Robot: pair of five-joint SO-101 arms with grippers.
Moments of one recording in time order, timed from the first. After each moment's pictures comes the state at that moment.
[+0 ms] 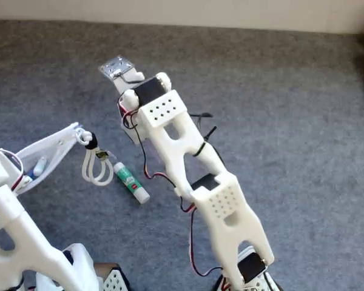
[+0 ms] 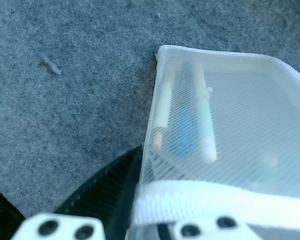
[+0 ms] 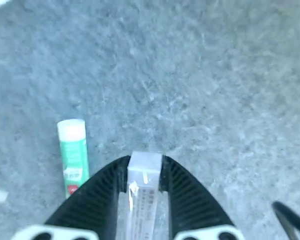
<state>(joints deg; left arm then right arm) -45.5 -39.5 21.1 95.7 13.9 -38.6 43.8 -60.0 100.0 9.0</state>
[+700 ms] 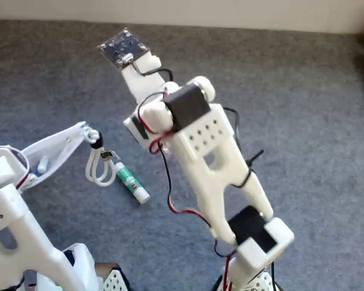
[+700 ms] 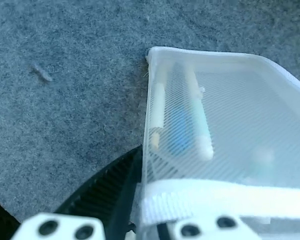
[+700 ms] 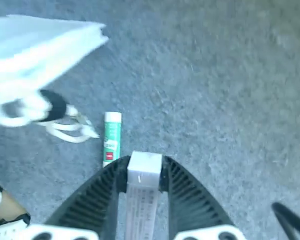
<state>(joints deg) -41.3 -39.5 21.1 95.2 13.9 -41.7 5.3 -40.7 100.1 9.0</state>
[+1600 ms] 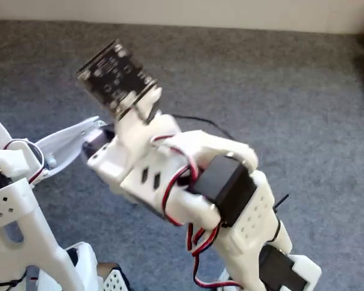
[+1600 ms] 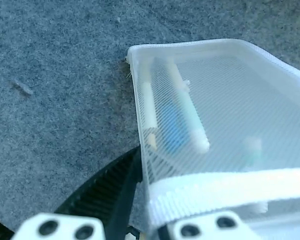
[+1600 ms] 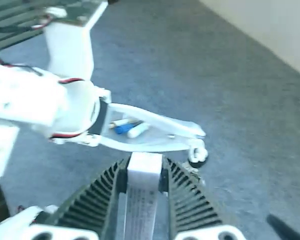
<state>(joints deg) -31.6 -39.5 21.0 95.1 13.8 -59.2 -12.8 -40.7 92.9 -0.9</state>
